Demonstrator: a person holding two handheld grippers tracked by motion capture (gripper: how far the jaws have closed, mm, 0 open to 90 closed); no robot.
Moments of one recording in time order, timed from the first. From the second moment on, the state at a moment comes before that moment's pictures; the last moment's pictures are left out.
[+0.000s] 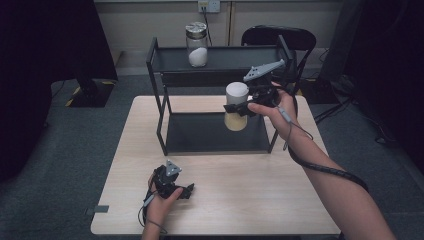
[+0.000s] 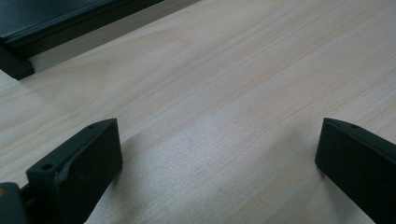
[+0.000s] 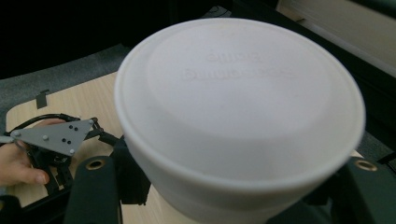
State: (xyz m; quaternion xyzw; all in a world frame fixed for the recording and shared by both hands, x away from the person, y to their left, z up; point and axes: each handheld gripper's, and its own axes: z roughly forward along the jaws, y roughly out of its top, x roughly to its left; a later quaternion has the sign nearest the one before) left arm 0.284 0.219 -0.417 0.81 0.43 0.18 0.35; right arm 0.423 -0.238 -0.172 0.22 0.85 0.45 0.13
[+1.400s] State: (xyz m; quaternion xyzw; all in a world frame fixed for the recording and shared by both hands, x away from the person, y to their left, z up) left arm 0.285 0.219 -0.417 0.81 0.43 0.18 0.35; right arm 0.430 -0.213 -0.092 0.26 0.84 0.45 0.17
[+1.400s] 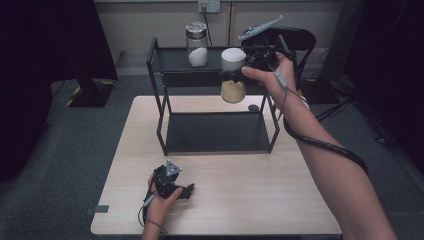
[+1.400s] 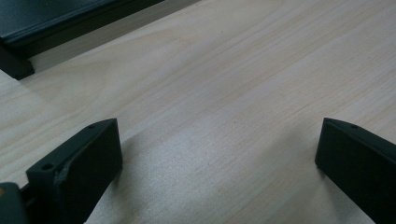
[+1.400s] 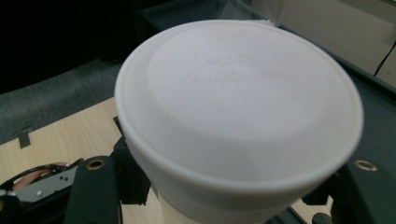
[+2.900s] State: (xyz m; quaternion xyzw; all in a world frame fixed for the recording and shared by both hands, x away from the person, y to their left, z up) left arm 0.285 0.219 -0.418 0.81 0.43 0.18 0.35; right arm 0.463 -0.206 -0.050 0.32 0.80 0.46 0.21
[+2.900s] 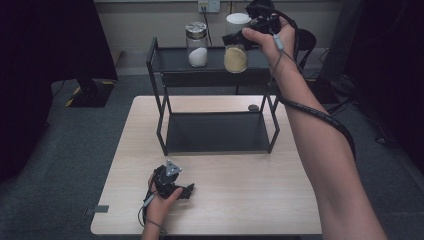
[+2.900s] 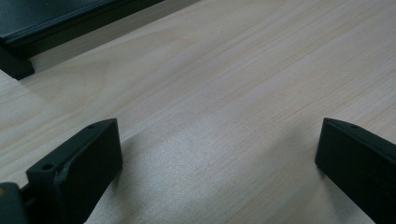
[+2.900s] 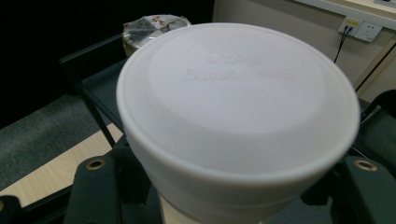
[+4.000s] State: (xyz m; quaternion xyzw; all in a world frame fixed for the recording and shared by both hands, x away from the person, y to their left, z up) left arm 0.285 0.219 -0.417 0.81 0.43 0.18 0.35; right arm 0.496 -0.206 -0.071 0.35 0.78 0.47 0.21
